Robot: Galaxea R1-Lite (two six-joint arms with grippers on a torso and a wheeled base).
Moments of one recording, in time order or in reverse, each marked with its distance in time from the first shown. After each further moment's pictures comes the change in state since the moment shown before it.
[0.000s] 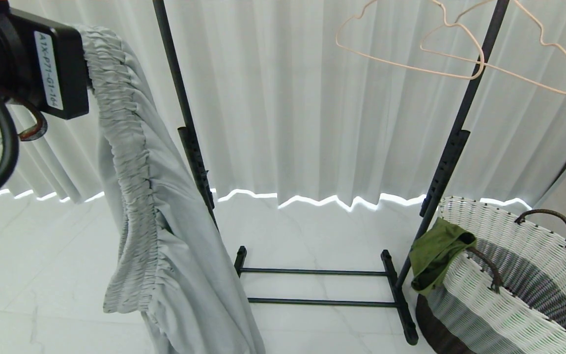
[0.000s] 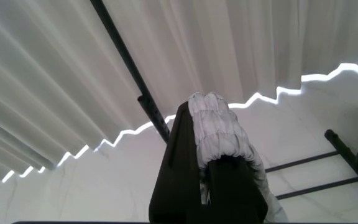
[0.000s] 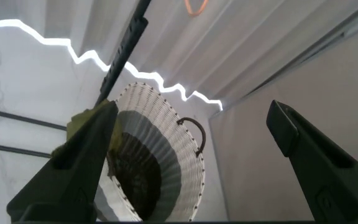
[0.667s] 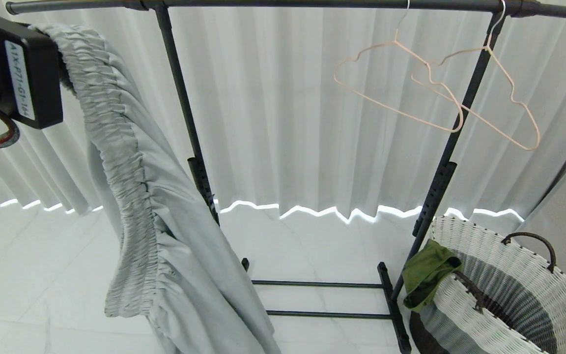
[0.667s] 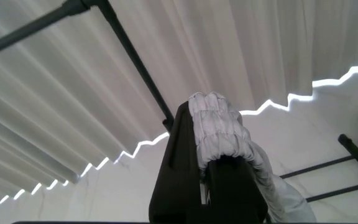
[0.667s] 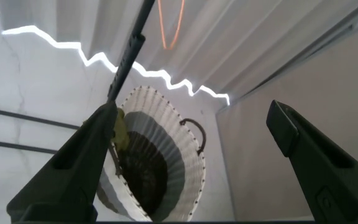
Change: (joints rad) left arm -0.001 -0.041 0.036 -0.010 -0.002 0.079; right arm 0.001 0.002 0.062 -0.001 0.008 0.070
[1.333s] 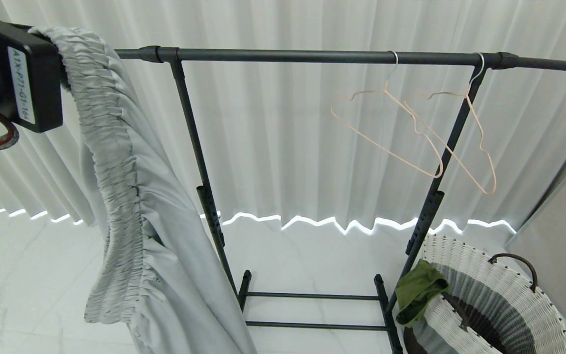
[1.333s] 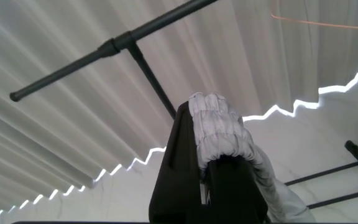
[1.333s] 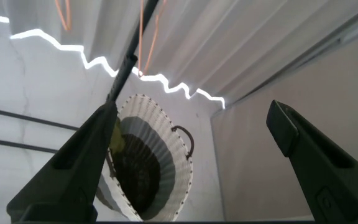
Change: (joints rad) left arm 0.001 -0.002 0.006 0.000 0.002 0.035; right arm -0.001 -0.001 0.039 -0.008 0.020 -0.008
